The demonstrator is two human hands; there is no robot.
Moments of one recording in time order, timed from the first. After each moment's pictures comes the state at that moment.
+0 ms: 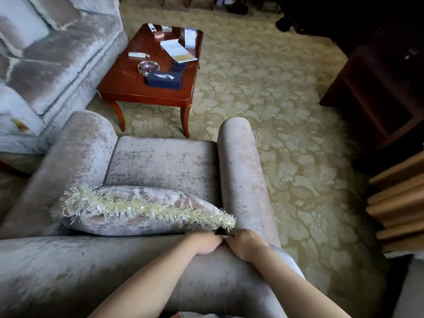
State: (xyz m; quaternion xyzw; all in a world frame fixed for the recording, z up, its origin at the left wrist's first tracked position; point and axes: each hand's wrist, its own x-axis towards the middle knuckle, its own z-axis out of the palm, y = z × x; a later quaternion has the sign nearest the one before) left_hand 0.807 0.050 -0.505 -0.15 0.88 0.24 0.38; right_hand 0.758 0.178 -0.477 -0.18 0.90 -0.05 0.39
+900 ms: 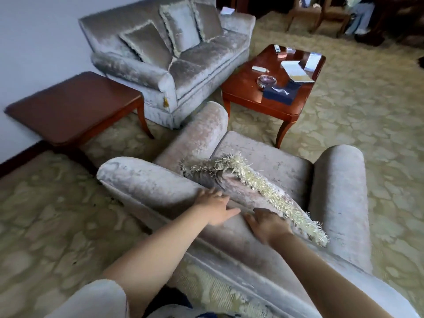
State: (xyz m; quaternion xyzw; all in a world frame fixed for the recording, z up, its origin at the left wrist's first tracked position) left_hand 1.024 -0.098 -0.435 -0.29 0.92 0.12 0.22; right_hand 0.906 0.040 -0.441 -0.45 0.86 0.00 0.25
